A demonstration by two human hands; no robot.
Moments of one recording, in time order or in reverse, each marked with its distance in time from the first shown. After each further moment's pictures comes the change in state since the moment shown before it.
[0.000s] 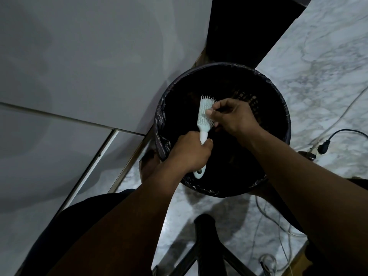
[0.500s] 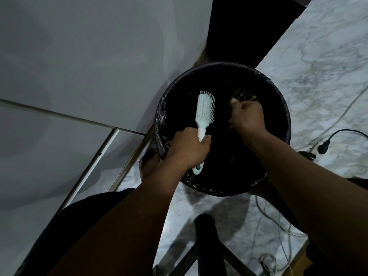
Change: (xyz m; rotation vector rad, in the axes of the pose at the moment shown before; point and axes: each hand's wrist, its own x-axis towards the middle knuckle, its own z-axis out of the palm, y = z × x) left_hand 0.005 -0.005 0.001 0.006 0.100 -0.034; right_hand 0.010 0.011 -0.009 -0.160 0.340 0.138
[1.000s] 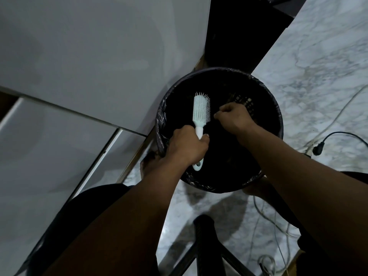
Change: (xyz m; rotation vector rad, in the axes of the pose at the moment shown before) left_hand -0.004 0.005 -0.001 0.056 0.077 -0.015; right_hand -0.012 -0.015 -0.002 -0.129 -0.227 -0.017
